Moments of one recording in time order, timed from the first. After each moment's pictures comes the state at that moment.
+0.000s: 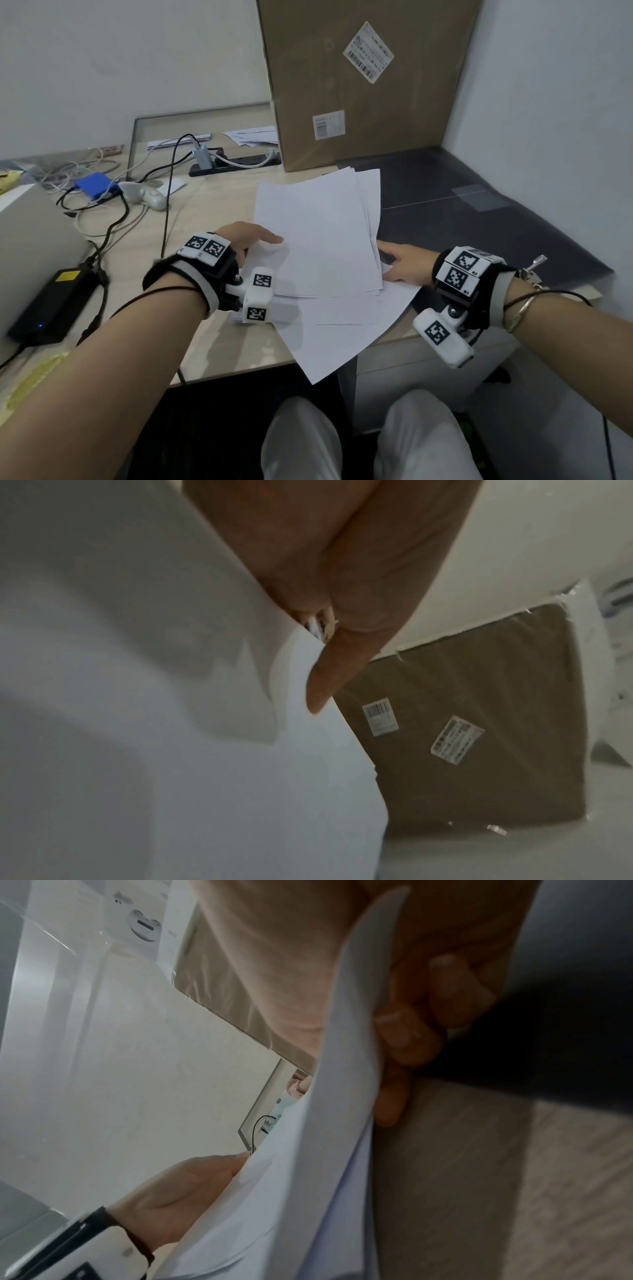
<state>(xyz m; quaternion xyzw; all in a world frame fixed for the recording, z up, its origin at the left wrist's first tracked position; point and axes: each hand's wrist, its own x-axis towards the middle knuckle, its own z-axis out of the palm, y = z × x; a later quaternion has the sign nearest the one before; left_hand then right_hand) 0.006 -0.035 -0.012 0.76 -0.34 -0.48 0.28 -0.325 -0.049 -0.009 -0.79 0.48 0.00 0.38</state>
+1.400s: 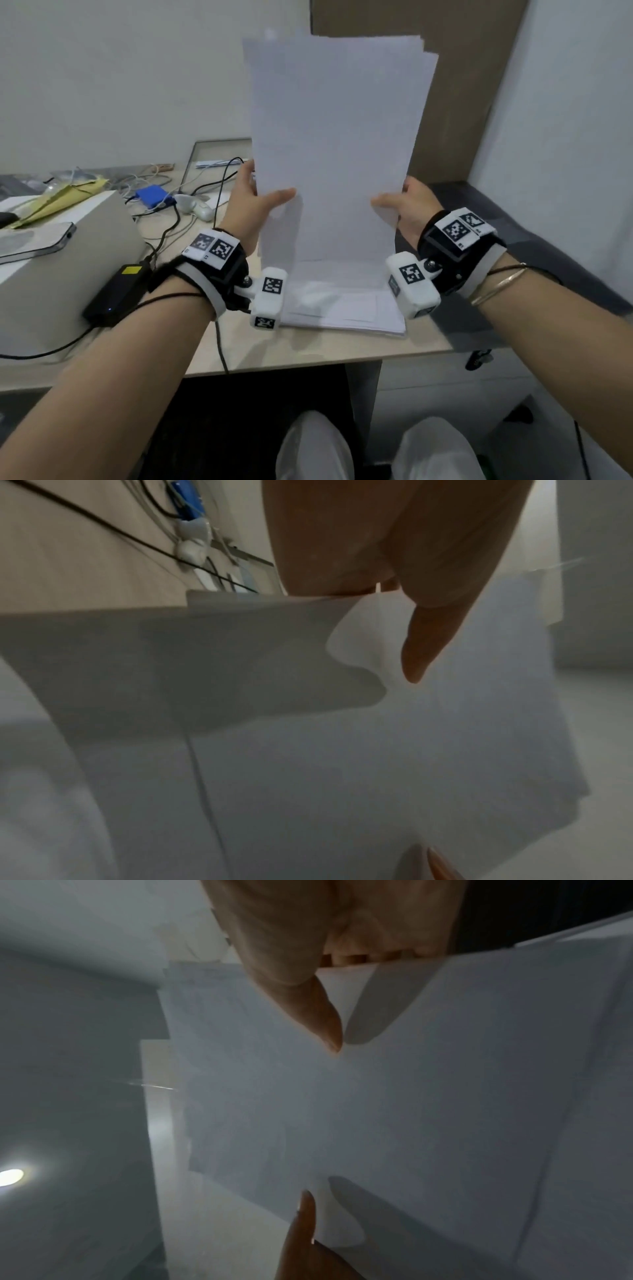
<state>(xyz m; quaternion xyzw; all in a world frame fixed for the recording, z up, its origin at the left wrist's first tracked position) -0.030 0.052 0.095 0.51 -0.44 -0.33 0.66 -0.250 -0.037 0.088 -0.55 0.39 -0.47 0.56</state>
